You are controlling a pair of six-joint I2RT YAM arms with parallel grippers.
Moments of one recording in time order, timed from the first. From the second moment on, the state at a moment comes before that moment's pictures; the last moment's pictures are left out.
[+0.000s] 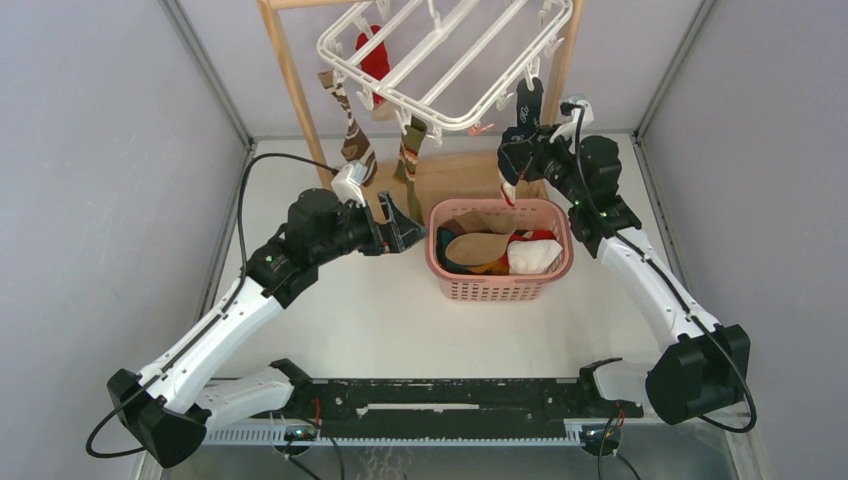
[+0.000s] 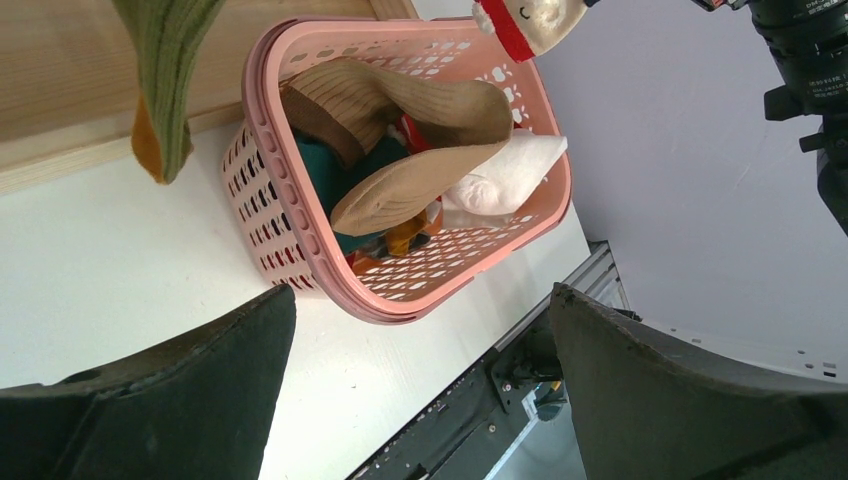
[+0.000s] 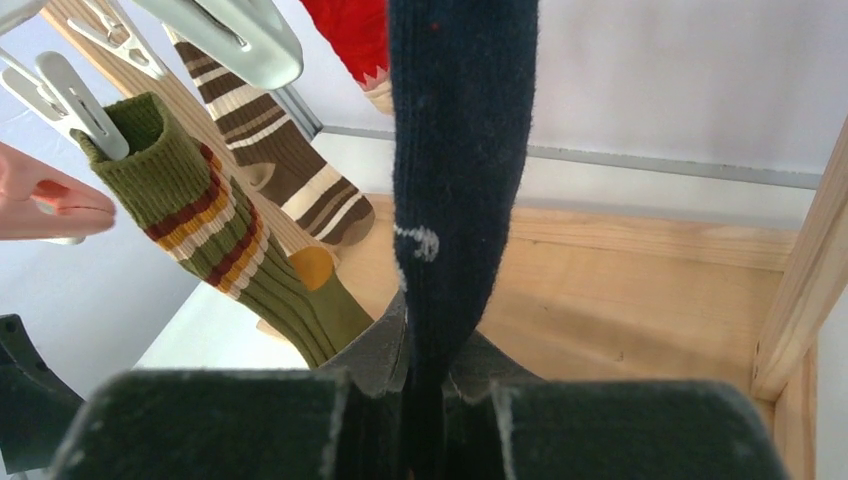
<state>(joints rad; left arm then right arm) -0.63 1.02 1.03 -0.36 0.21 -0.69 0.27 1.27 1.11 0.11 -0.29 0.38</state>
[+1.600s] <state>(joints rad) -0.51 0.61 0.83 -0.68 0.08 -0.66 0.16 1.23 1.04 0.15 -0.37 0.42</state>
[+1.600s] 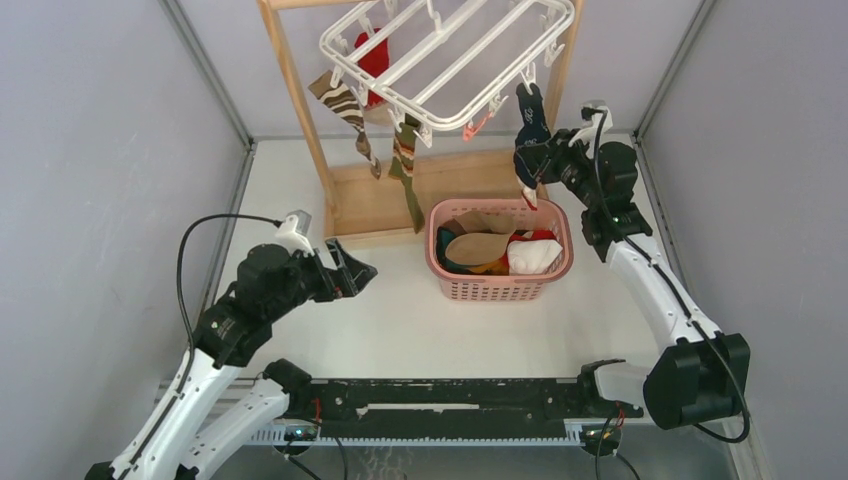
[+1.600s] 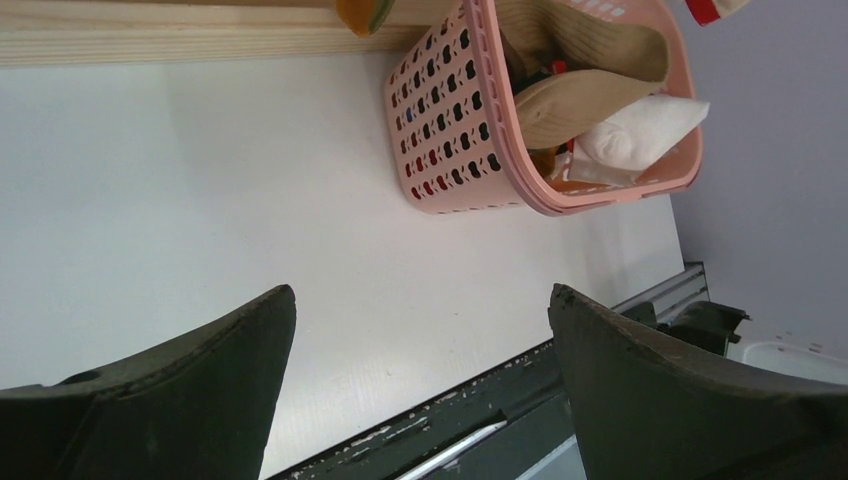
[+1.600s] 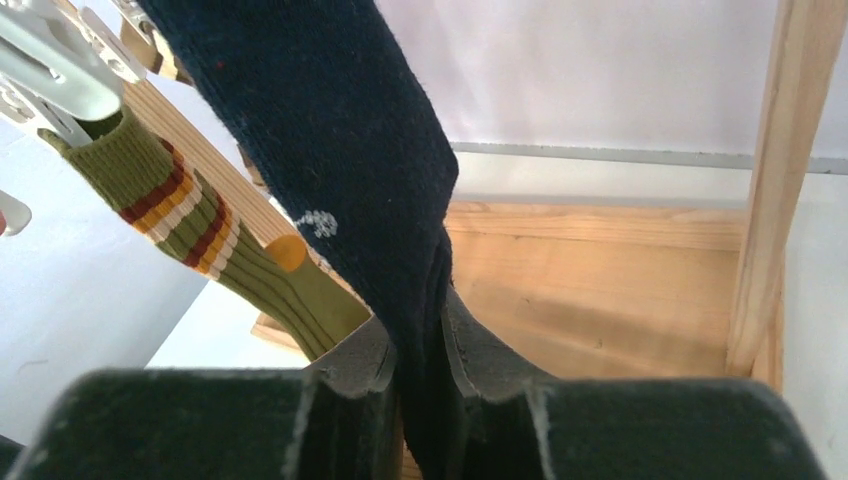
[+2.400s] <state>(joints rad) -0.51 0.56 0.83 -0.70 0.26 -0.64 0.18 1.38 1.03 0.21 -0.53 0.66</state>
